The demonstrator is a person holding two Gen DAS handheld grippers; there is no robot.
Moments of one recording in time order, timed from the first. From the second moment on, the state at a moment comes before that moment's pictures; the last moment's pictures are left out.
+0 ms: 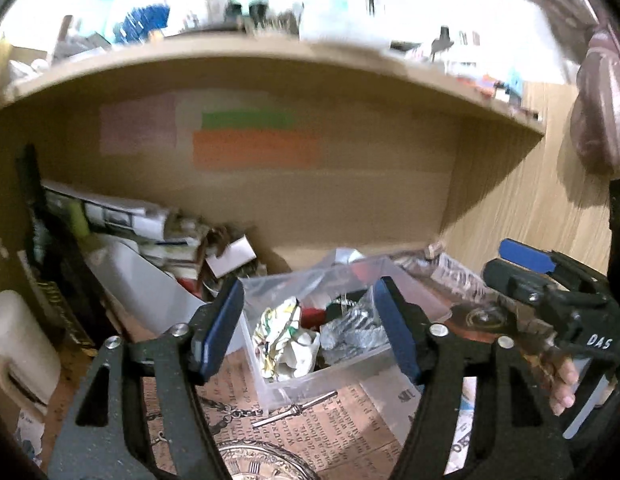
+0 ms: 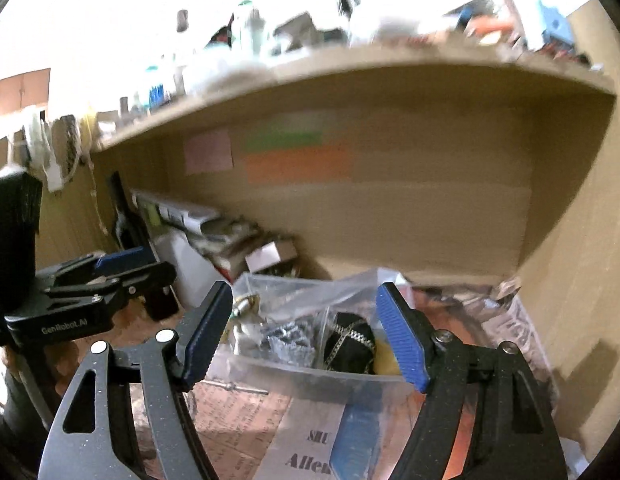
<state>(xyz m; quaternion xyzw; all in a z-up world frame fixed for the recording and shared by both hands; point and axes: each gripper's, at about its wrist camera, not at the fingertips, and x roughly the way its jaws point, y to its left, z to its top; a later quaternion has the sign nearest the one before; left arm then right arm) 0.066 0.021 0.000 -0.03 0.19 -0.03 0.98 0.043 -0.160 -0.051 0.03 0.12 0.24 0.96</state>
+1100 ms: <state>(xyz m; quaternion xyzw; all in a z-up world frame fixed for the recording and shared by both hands) 0.011 0.008 0.017 -0.02 0.12 0.00 0.99 -0.007 -0.172 -0.039 0.04 0.06 0.22 0.97</state>
